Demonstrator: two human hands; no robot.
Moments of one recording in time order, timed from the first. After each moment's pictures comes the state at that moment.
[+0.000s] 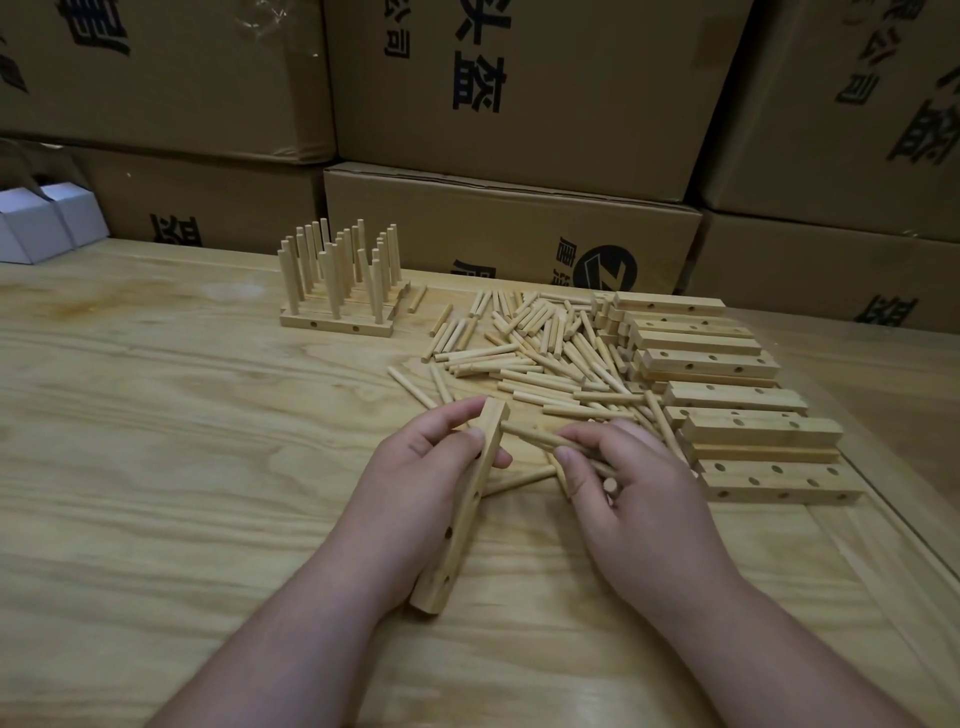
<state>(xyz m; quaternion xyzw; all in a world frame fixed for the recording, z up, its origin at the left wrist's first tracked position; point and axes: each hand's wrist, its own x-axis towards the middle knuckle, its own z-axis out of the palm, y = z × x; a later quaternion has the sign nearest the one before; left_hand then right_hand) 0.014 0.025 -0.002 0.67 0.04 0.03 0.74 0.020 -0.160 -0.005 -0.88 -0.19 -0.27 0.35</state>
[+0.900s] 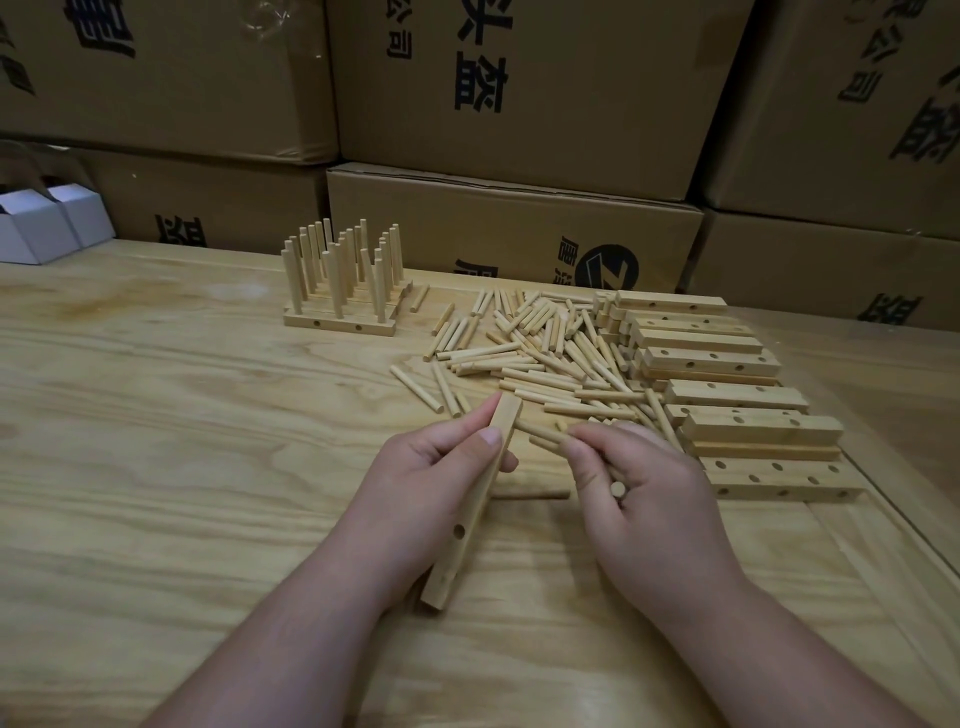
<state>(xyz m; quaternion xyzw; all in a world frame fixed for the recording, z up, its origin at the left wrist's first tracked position) 0.004 0.027 0.003 0.71 -0.04 0.04 0.70 0.017 -0.159 -0.003 -0.86 -0.20 -0.33 0.34</state>
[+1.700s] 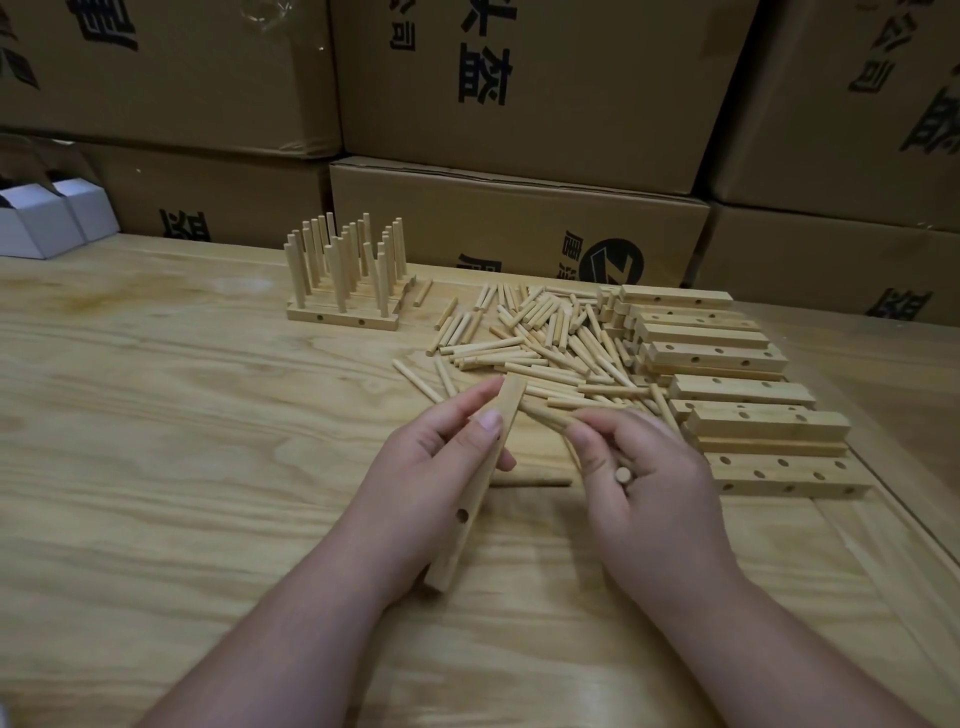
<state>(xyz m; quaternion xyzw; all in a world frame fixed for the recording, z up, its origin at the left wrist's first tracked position) 0.005 0.029 -0.002 0.70 -0.04 0.05 0.71 0.017 -0.154 -0.003 -0.84 -0.19 -0.34 0.38</state>
